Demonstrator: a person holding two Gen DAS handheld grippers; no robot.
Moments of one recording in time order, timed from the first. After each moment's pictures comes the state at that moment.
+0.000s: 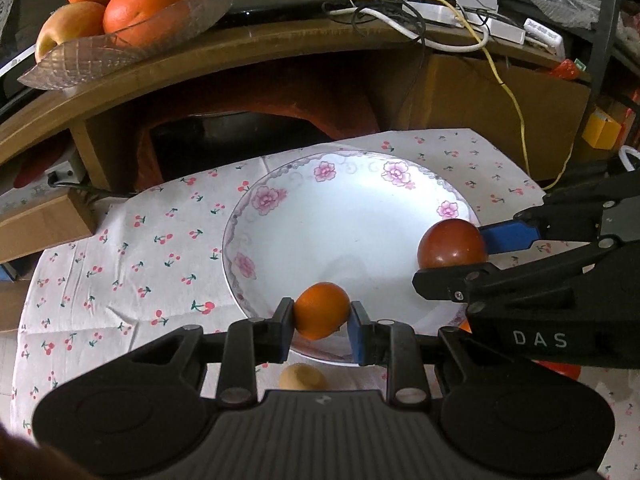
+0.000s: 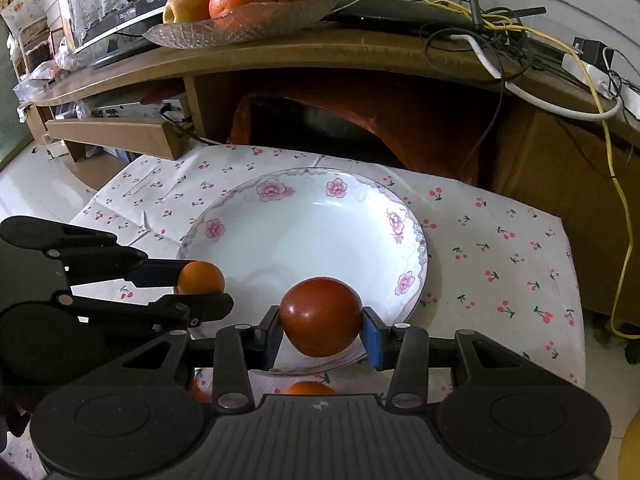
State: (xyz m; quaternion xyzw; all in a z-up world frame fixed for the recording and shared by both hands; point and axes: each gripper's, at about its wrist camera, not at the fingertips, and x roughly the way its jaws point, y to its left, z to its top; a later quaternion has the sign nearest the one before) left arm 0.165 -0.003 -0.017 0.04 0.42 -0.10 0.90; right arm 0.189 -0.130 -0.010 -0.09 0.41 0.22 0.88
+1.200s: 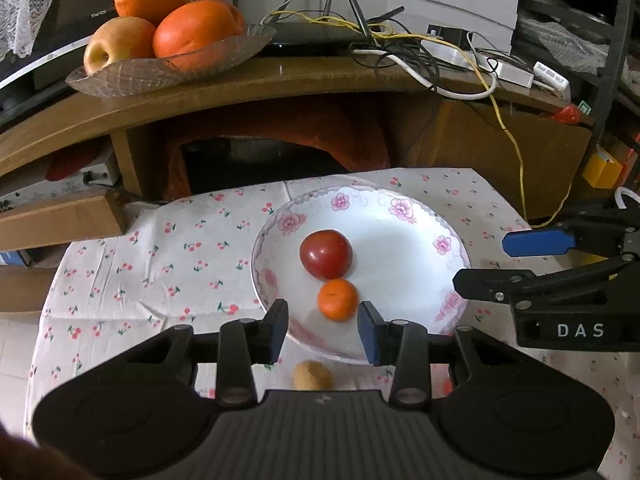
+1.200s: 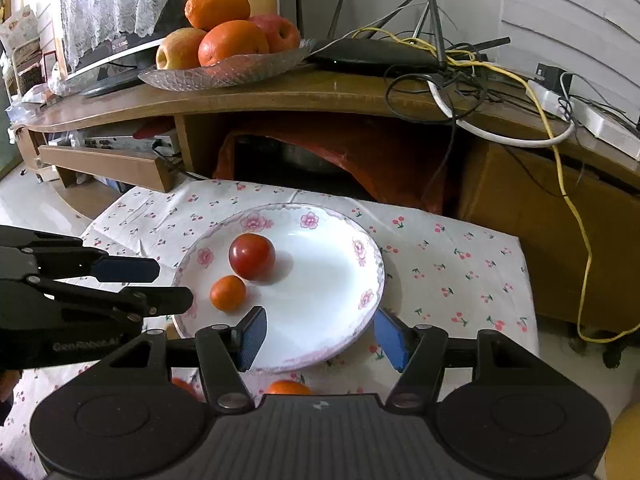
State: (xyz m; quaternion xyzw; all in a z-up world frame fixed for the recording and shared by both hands) left arm 0.139 0.015 0.015 0.00 0.39 -0.09 0.92; right arm 0.161 -0.152 0.019 -0.08 0.37 0.20 0.90
